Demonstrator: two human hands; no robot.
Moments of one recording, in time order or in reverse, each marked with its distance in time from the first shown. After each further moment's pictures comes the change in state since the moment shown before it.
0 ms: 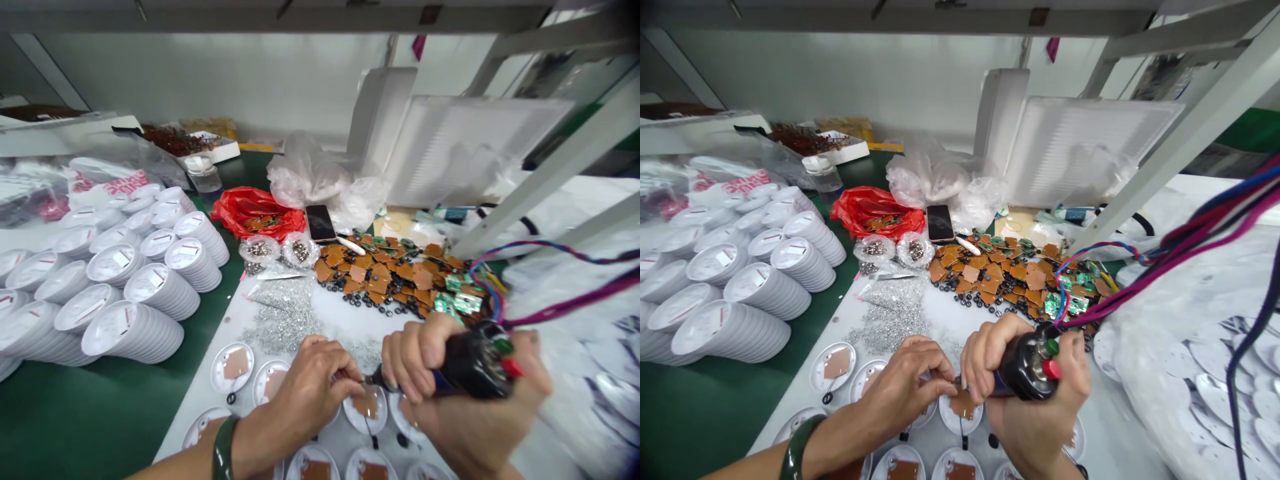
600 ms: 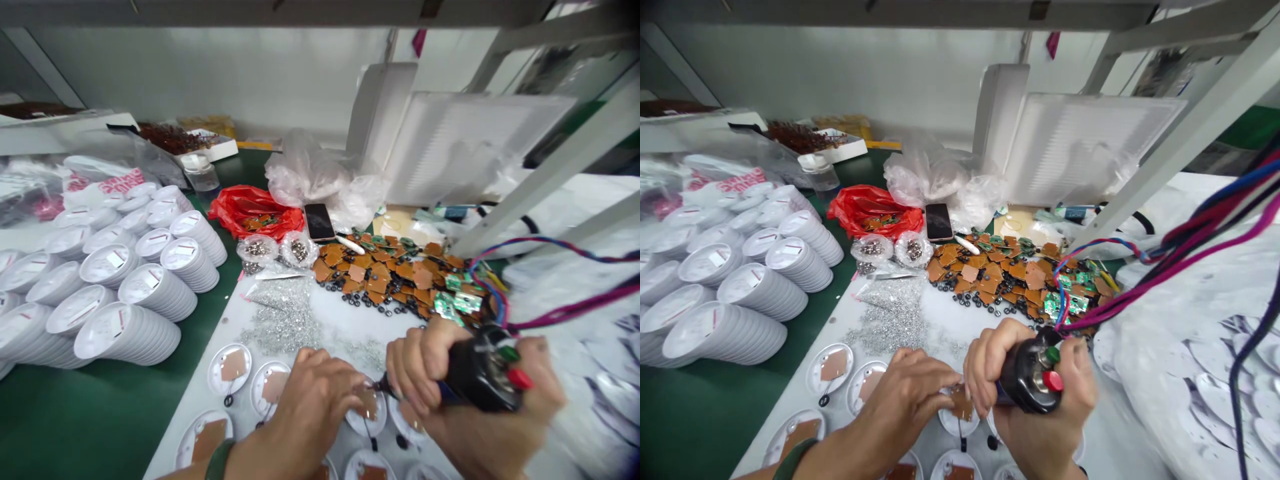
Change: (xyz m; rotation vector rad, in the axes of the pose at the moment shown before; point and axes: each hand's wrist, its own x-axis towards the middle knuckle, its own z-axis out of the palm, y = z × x) left_hand -0.018 0.001 0.011 0.175 -0.006 0.135; right_hand 0.000 -0.003 -0.005 -0.037 -0.034 0.063
